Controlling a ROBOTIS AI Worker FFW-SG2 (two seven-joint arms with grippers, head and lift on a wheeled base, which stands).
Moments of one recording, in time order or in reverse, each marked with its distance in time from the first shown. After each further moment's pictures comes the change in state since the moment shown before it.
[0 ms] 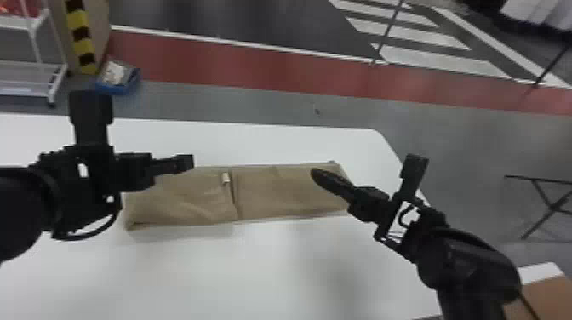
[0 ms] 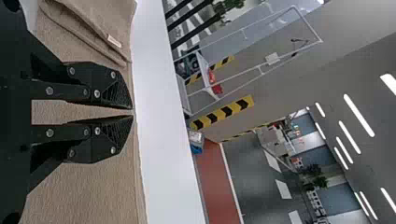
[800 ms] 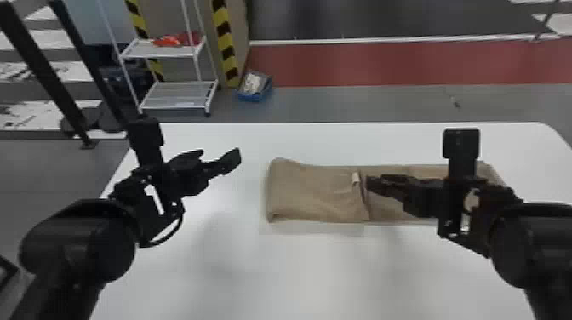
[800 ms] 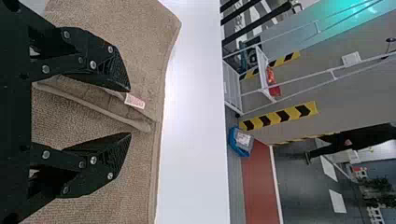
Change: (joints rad) left arm 0.211 0.161 0.213 -0.053 -0.087 -0.299 -0.156; right arm -0.126 0.121 0.328 -0.063 0.154 0.252 -0.312
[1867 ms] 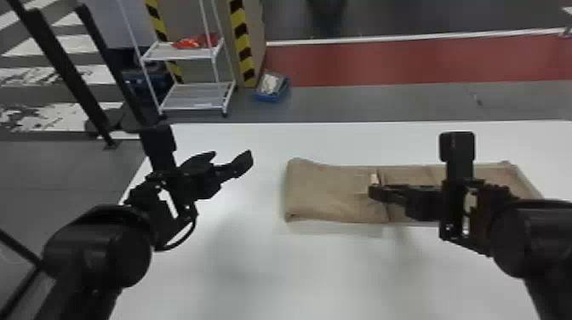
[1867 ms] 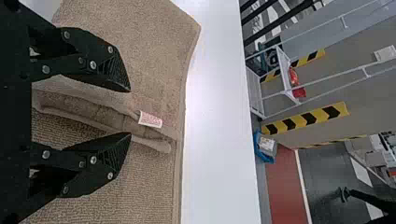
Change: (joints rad) left arm 0.038 0.009 0.017 -0.012 -0.008 -0.043 -0.016; right arm -0.058 0.033 0.040 0.098 -0.003 0.046 -0.023
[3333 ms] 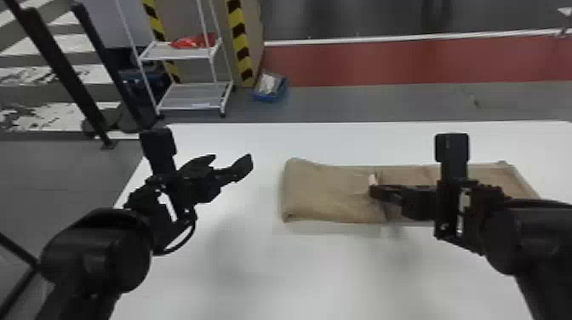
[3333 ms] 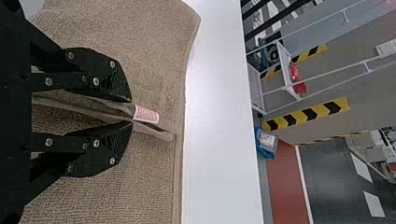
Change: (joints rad) left arm 0.011 -0.002 -0.009 -0.002 -0.012 -0.006 -0.006; right arm -0.016 0.001 0.005 0.048 -0.005 -0.032 -0.015
